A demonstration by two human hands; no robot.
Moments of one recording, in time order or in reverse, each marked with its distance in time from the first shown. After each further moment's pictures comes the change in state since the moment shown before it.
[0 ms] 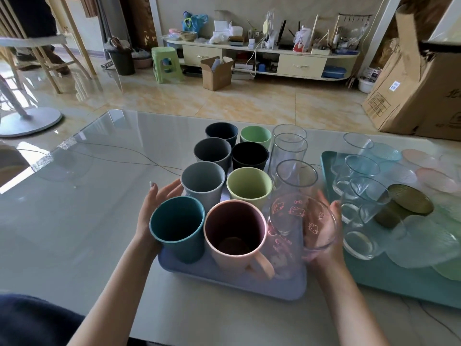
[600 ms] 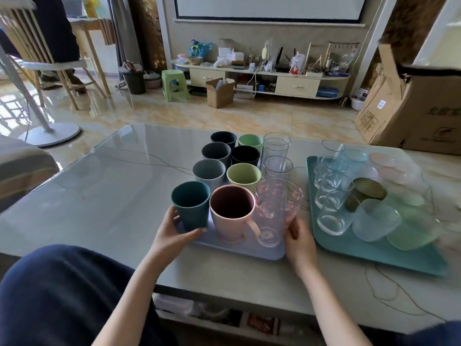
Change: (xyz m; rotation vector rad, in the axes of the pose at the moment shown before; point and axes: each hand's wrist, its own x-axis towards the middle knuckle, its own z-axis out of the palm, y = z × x) left_hand -0.103 -0.028 -0.010 0.643 -0.035 0.272; right_hand -0.075 0.004 -0.018 -0.685 -0.077 -0.092
